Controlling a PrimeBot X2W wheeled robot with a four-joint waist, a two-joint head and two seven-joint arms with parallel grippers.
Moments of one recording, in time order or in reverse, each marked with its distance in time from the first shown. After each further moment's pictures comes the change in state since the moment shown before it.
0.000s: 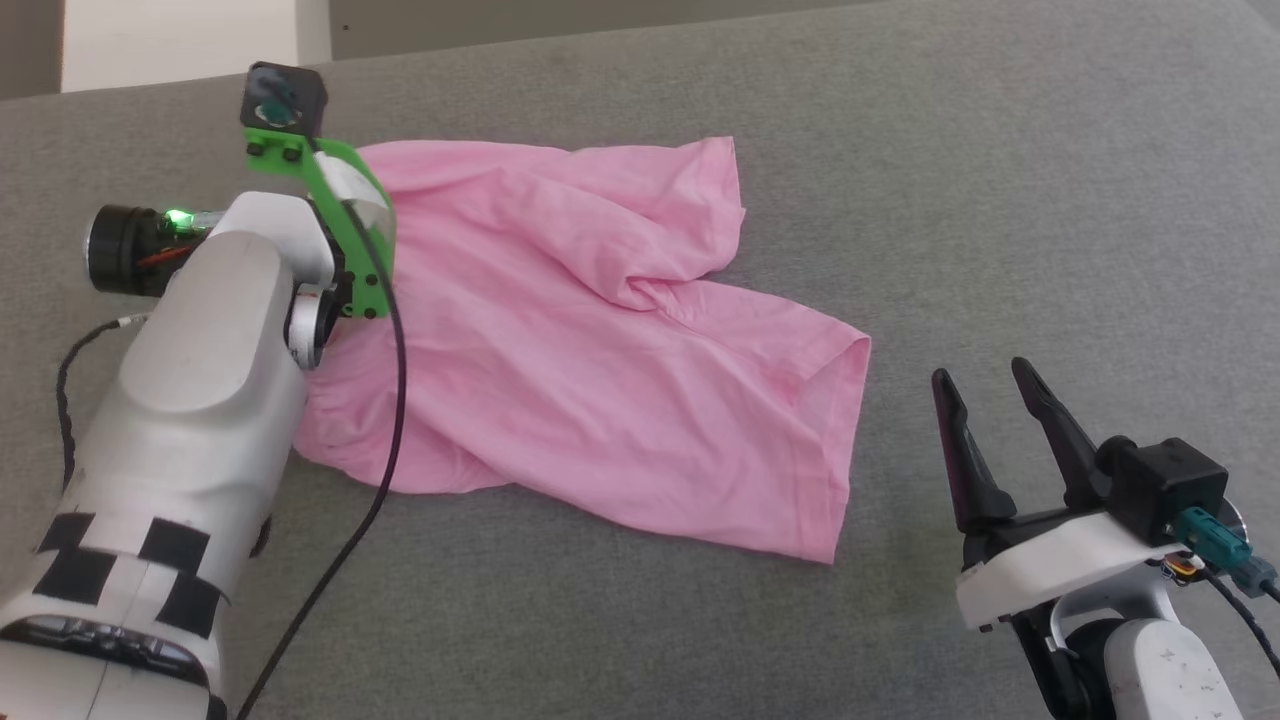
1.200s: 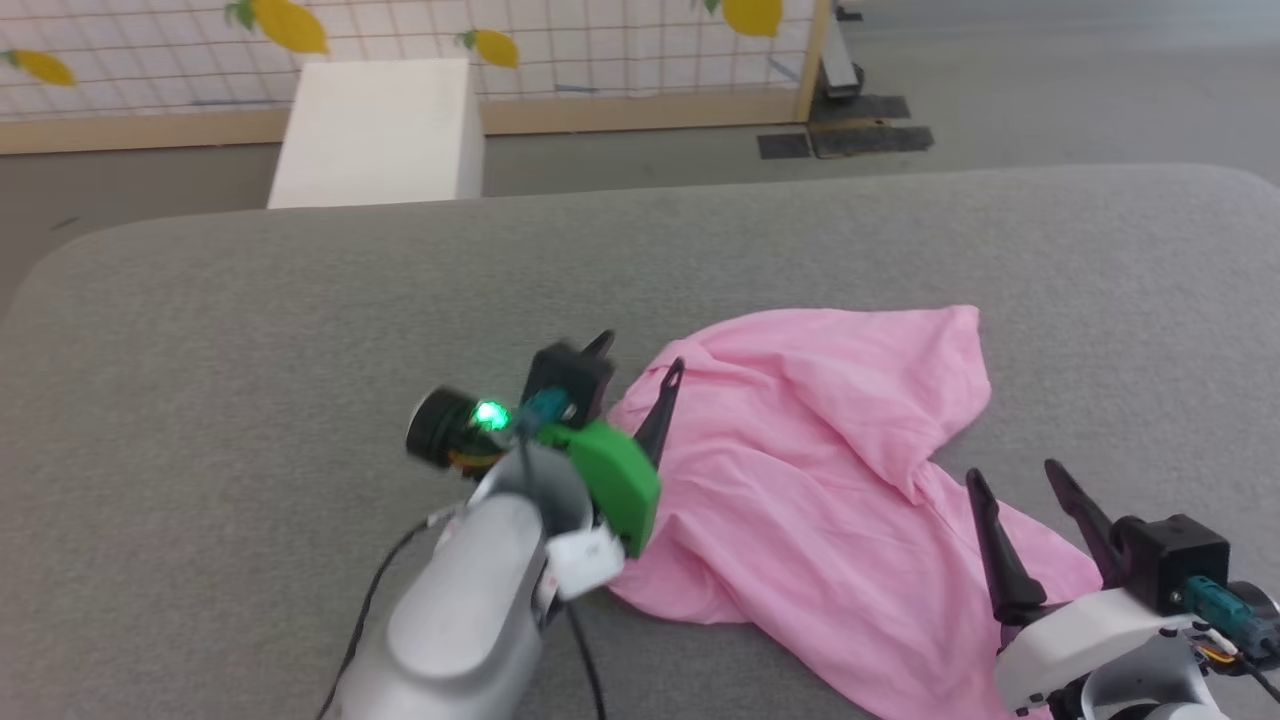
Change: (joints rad) left arm 0.508 -0.258 0.029 -0.384 0.164 -0.152 -0.497; right arm 0.146 -0.018 -0.049 -0.022 -0.061 0.000 0.080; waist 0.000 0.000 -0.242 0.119
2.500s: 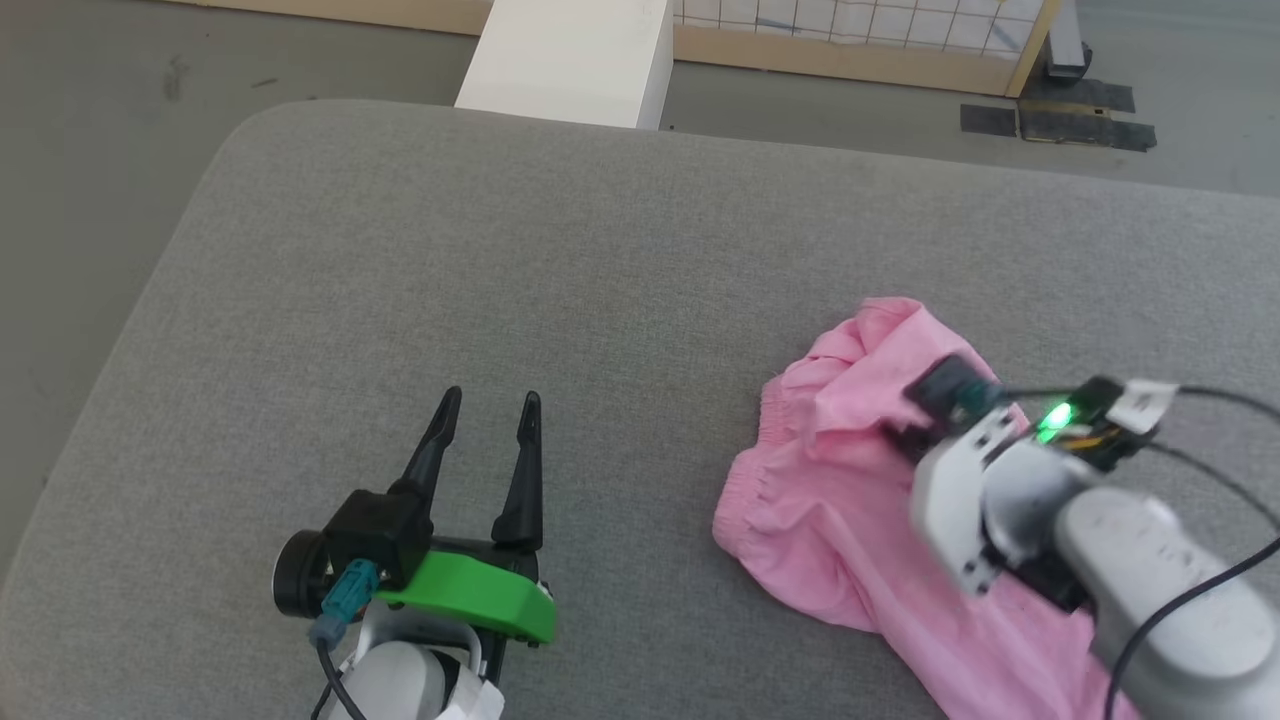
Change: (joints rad) left arm 0.360 0.000 0.246 -0.360 -0.012 0.038 -0.225; right arm -0.551 -0.346 0.618 0.353 0.201 0.000 0.375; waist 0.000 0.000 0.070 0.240
